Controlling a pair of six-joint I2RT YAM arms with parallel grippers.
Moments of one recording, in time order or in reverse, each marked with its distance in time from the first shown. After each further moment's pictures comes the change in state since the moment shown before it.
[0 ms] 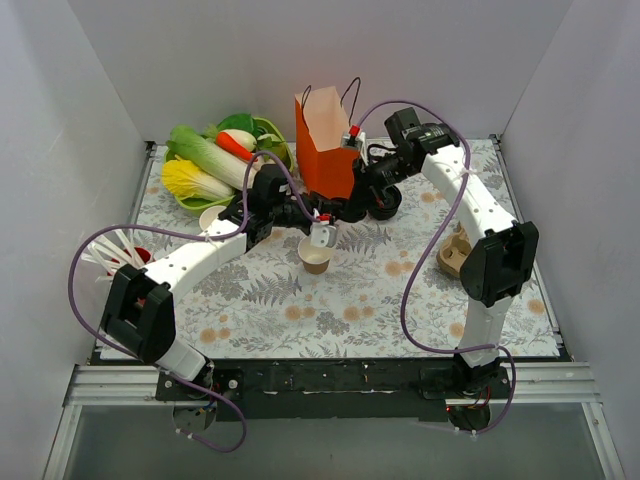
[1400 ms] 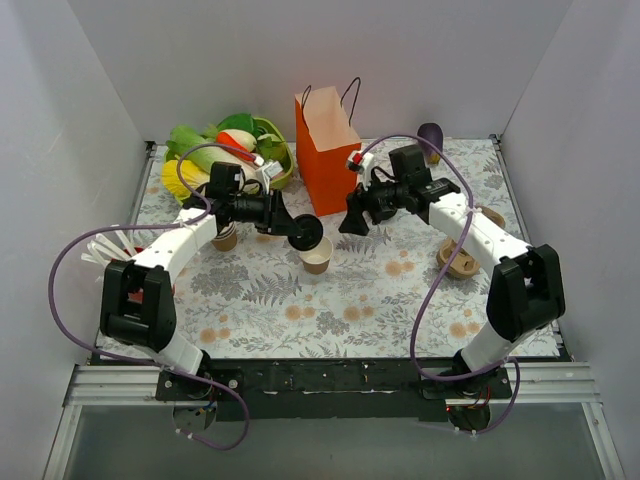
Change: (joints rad) left arm 0.331 0.022 -0.011 -0.230 0.234 -1.466; right arm 0.026 -0.285 -0.629 0.792 0.302 0.304
